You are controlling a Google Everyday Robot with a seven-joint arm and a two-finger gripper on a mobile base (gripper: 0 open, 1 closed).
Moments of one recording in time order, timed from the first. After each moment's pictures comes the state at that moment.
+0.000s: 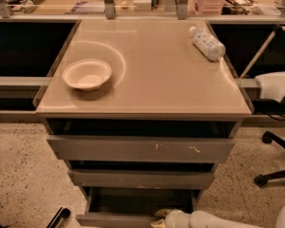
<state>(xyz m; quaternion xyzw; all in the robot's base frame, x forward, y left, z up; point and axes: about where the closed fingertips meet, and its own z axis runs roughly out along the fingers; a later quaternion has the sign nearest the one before) 0.431 -0.077 0.183 -0.45 0.80 0.19 0.34</state>
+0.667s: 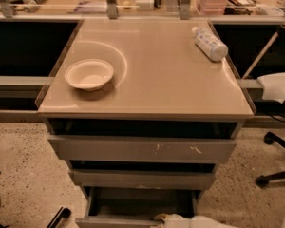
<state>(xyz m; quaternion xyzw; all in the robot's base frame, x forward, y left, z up) 0.408 -0.056 0.189 -0.46 0.79 0.21 0.34</state>
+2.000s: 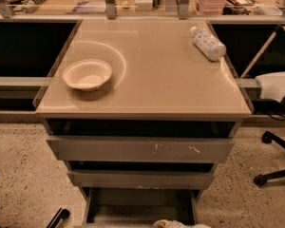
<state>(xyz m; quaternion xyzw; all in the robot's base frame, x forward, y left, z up) 0.385 -0.064 0.190 -0.46 0.79 0.20 0.35</state>
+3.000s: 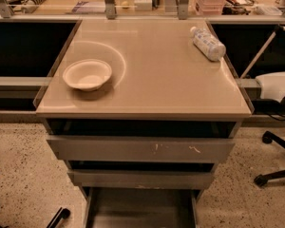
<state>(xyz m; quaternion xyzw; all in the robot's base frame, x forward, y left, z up) 0.355 -0.063 0.190 -0.46 0.80 0.17 0.36</state>
